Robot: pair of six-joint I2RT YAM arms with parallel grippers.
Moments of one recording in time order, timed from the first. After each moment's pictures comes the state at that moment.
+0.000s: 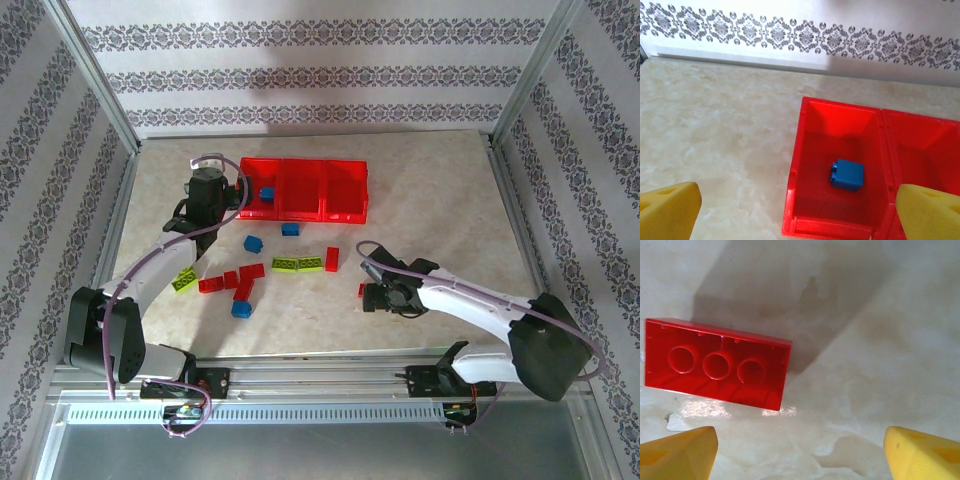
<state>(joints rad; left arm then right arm) -0.24 1.39 0.94 -0.01 -0.28 -0.25 0.72 1.29 0.67 -0.78 0.12 0.76</state>
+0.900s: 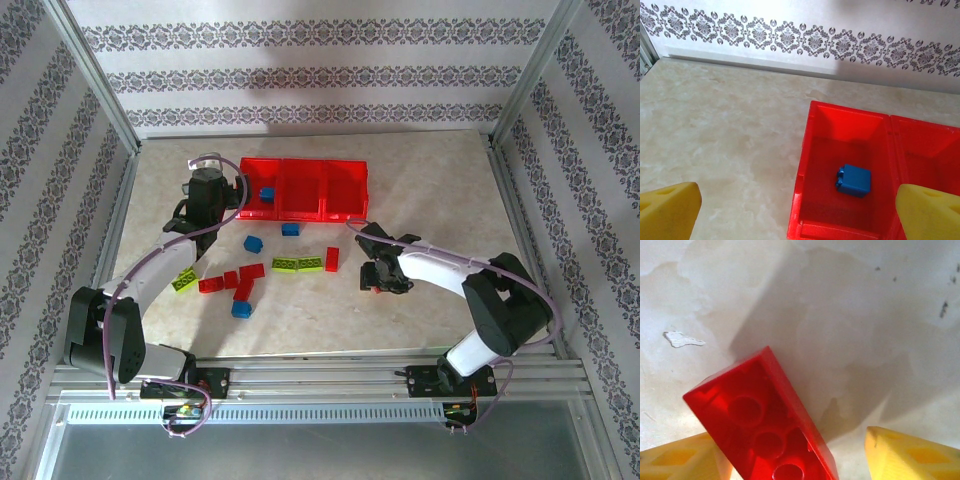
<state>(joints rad) -0.23 1.39 0.93 0.00 -0.31 -0.27 0.58 1.57 0.83 -0.67 0.10 0.66</state>
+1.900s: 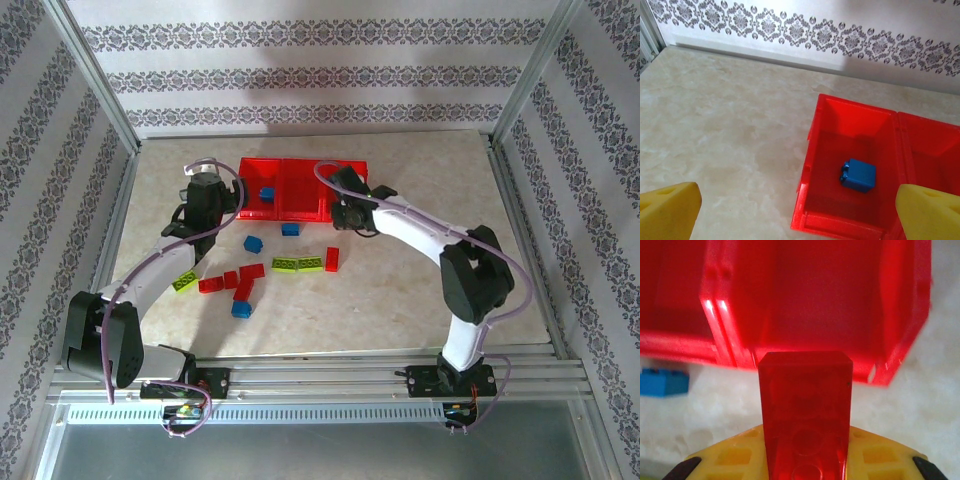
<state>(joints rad) -0.23 1.36 0.89 0.00 -0.32 -0.32 0.58 1.85 1.42 -0.61 0.19 0.52</state>
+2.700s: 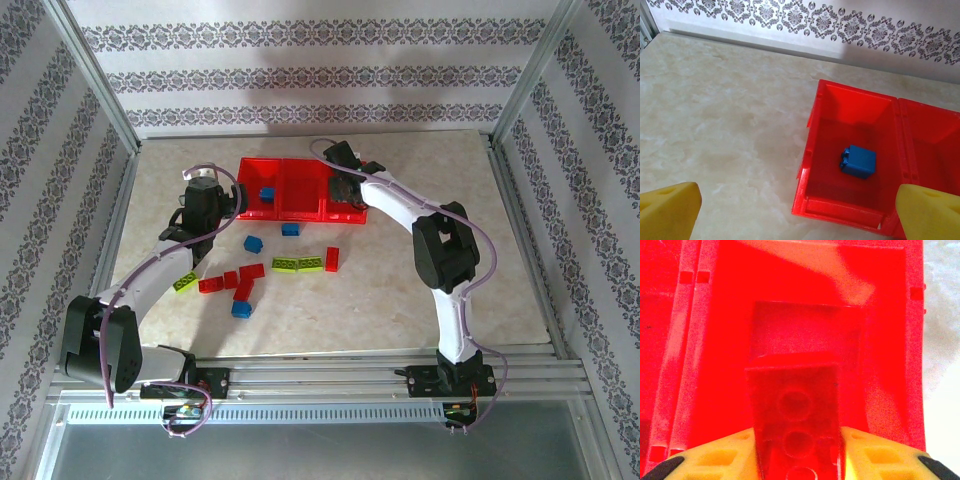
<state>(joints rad) -0.21 1.33 0.86 -0.02 -0.28 -0.32 0.49 2.12 1.73 -0.62 0.25 0.44</state>
